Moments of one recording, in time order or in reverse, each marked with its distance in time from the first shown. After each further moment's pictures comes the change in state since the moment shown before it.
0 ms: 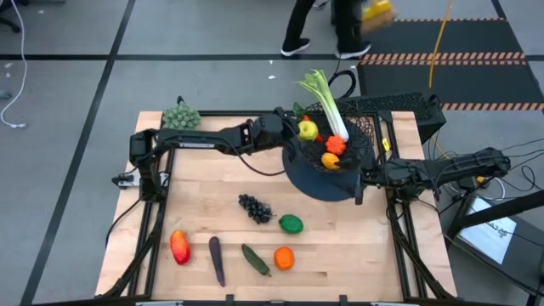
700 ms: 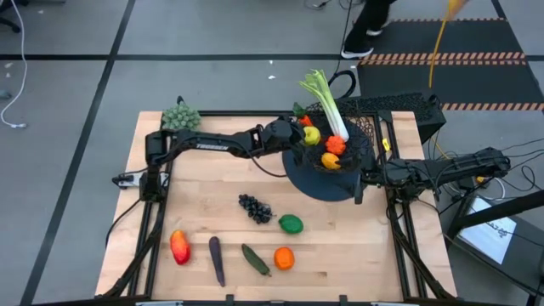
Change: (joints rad) left arm 0.018 0.144 -0.001 0.099 0.003 -0.021; right arm 0.000 -0.003 0.000 -0.025 0.023 -0.030
